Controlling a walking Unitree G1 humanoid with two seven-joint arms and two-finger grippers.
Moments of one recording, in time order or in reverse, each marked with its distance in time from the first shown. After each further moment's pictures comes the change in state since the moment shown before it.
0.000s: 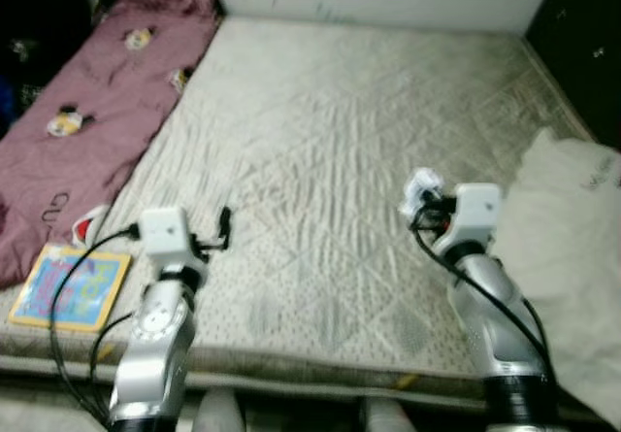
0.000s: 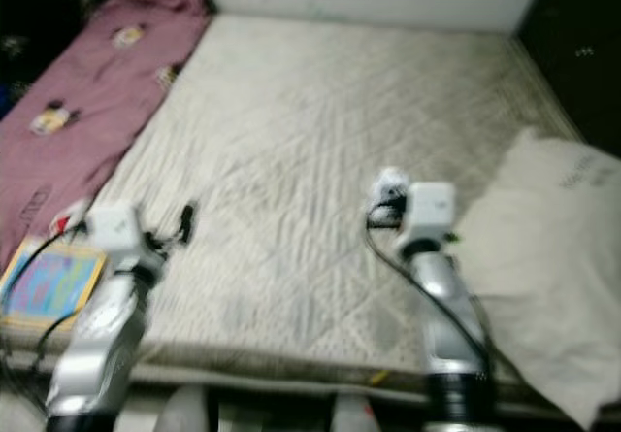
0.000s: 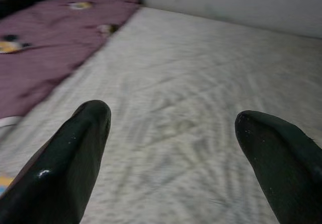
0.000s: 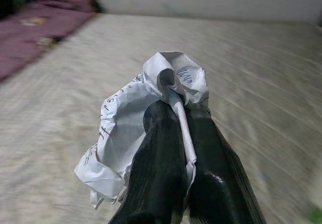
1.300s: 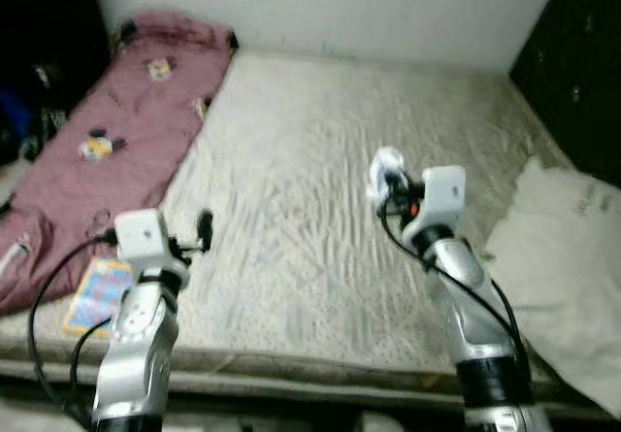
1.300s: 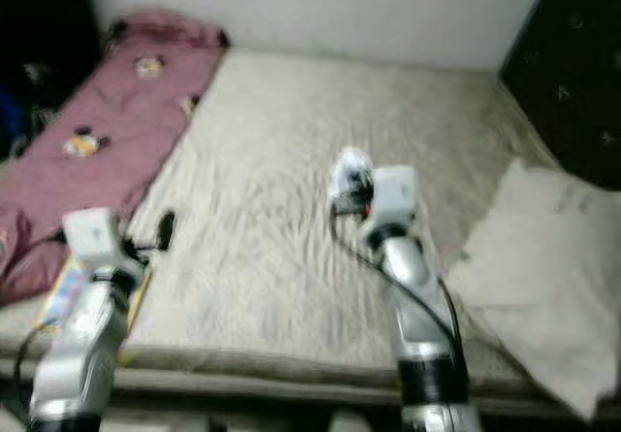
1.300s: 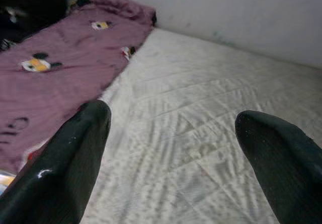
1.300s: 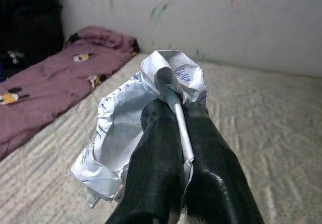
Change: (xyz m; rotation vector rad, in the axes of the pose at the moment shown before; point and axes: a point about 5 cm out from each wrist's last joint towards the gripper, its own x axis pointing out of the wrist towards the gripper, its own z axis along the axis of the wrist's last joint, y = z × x) left arm 0.000 0.007 -0.001 -0.042 0.003 -0.011; right arm 0.014 0.022 0.014 -0.020 -0.087 0.085
